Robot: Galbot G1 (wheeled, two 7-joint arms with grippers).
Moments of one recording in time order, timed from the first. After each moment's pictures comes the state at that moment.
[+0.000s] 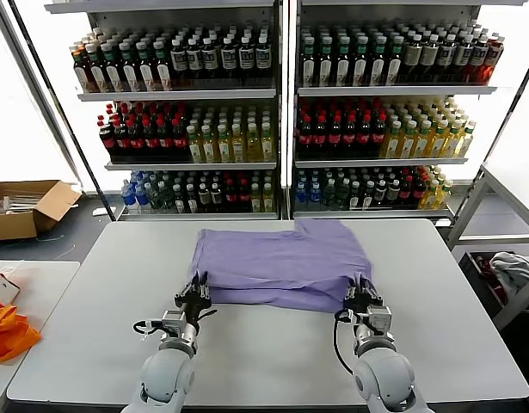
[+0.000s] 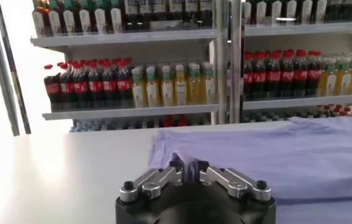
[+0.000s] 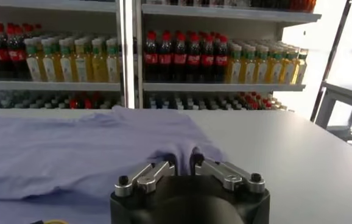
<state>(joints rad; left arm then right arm) 1.16 -1.40 -0.35 -1.69 -0.14 0.21 -0.14 -1.19 1.34 0.33 1.88 0.31 -0.40 0.36</state>
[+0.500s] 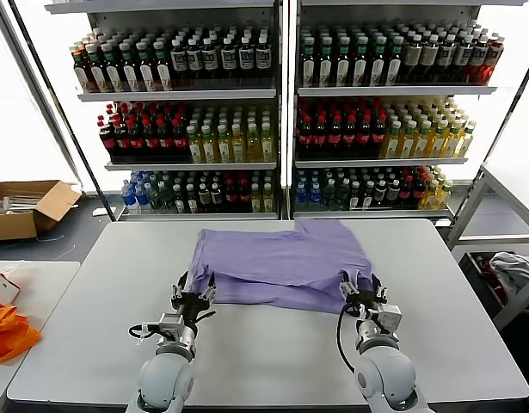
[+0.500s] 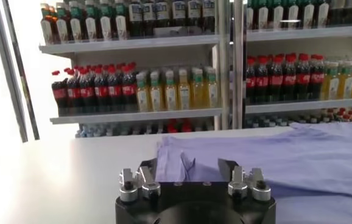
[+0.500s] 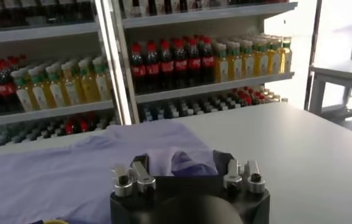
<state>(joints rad) 1.20 -1.41 -0.36 -1.77 -0.12 0.24 -0.16 -1.18 1.35 0.37 1.91 0.45 -0.35 0.45</state>
